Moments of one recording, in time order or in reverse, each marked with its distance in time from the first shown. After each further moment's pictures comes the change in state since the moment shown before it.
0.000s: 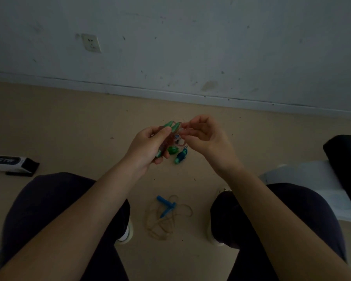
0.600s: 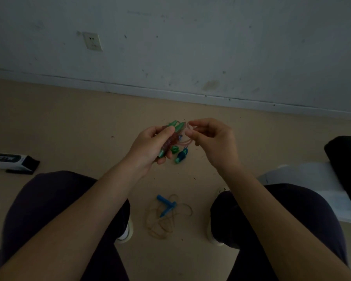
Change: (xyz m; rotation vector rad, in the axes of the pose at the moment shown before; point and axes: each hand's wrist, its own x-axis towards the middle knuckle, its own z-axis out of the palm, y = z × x) left_hand -0.008 0.006 0.003 -0.001 -0.057 -0.005; right_hand 0.007 0.010 -0.005 -0.284 0.177 -0.103
